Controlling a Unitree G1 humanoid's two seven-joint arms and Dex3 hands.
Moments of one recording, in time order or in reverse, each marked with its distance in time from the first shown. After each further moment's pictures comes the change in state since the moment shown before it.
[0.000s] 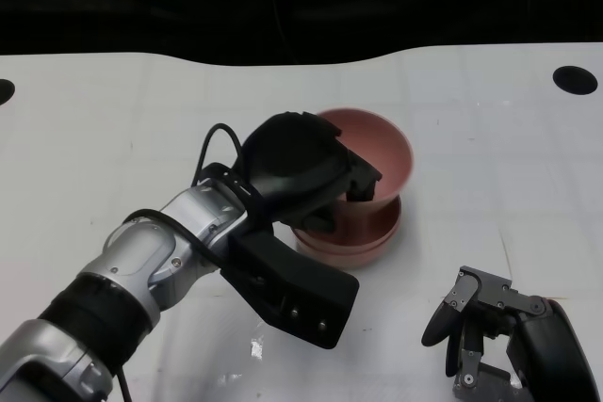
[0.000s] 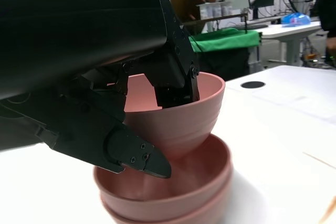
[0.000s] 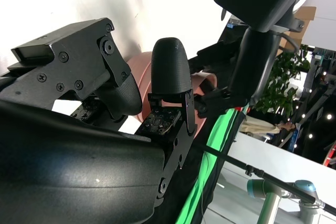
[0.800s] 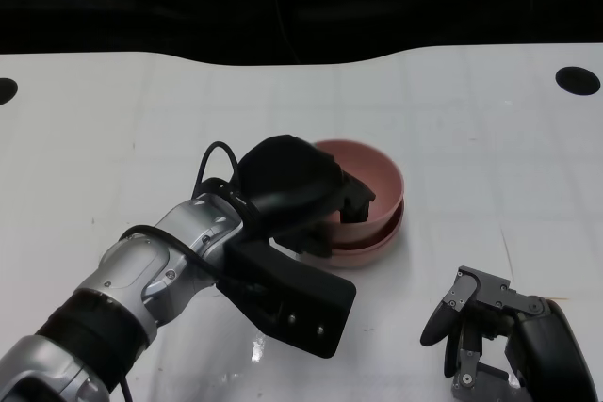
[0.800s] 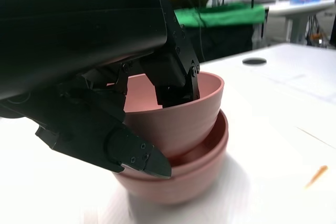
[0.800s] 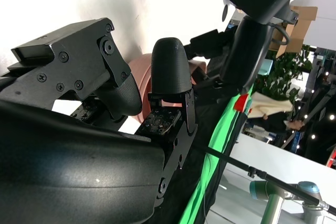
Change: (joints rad) left arm 0.047 -0.004 0.008 -0.015 -0.109 0.011 -0.157; right arm 0.000 0.006 0.001 0.000 0.001 0.013 0.000
